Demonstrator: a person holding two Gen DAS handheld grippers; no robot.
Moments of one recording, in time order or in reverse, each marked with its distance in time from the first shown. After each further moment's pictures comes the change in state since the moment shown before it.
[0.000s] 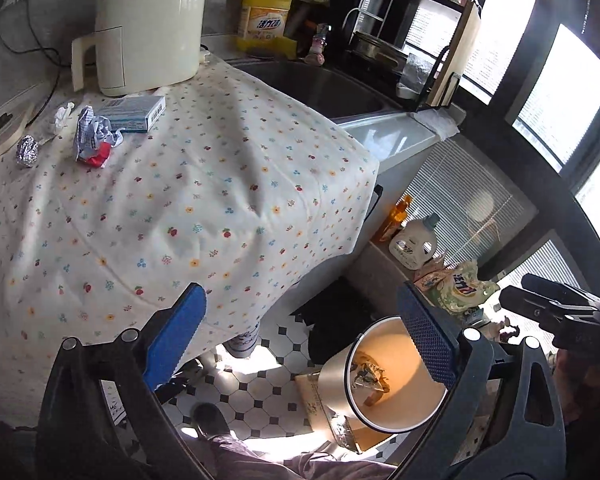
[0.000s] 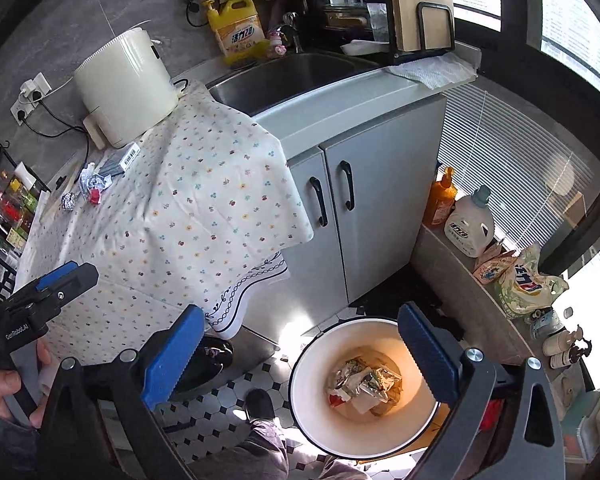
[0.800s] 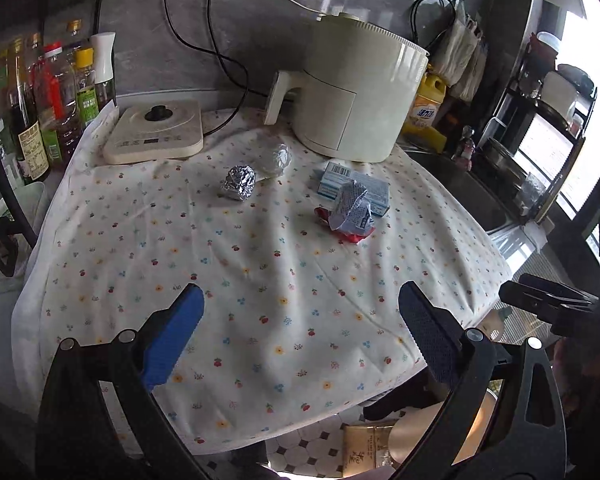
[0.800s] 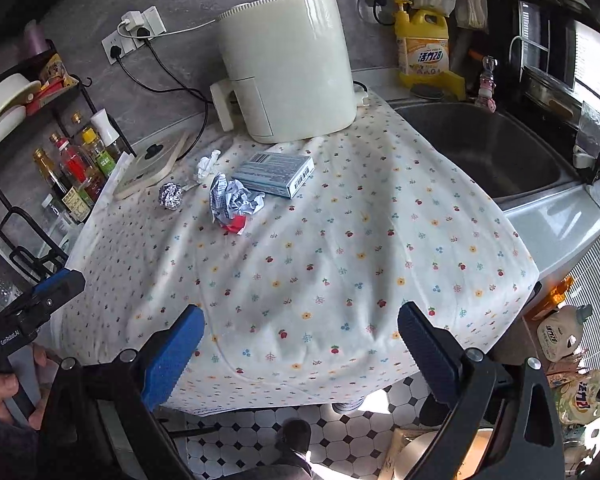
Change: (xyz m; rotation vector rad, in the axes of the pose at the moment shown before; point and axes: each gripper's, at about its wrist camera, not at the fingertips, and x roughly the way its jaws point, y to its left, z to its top) left arm -0.093 0.221 0.023 -0.240 -0.187 0.232; right arm 0.075 0.243 0.086 -0.299 -0.007 0.226
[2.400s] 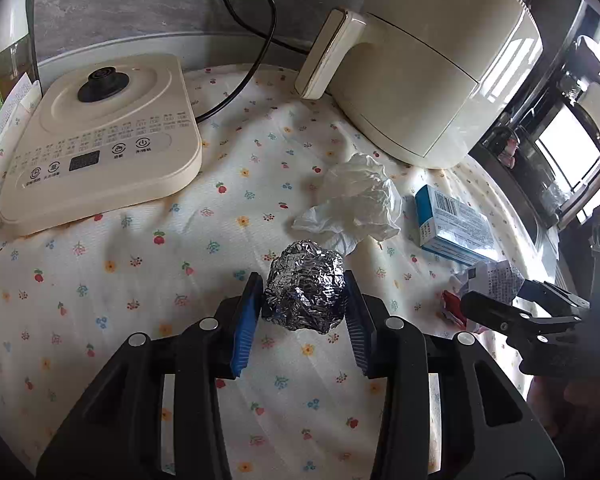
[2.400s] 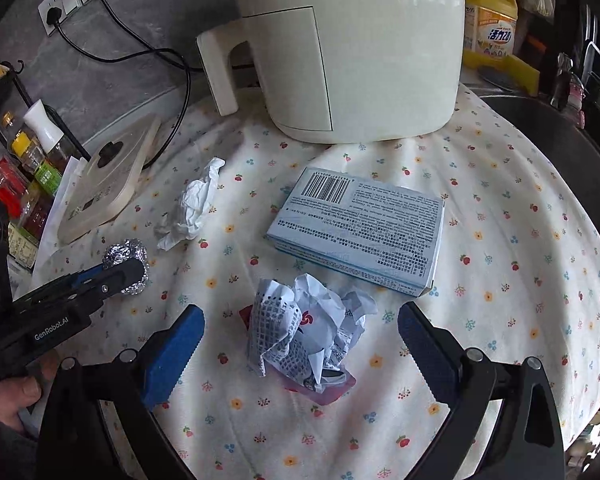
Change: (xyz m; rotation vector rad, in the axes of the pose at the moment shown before) left arm 0.189 0.098 0.101 0.022 0.217 -0.145; right arm 0.194 0.093 0.098 0.053 0.136 -0.091
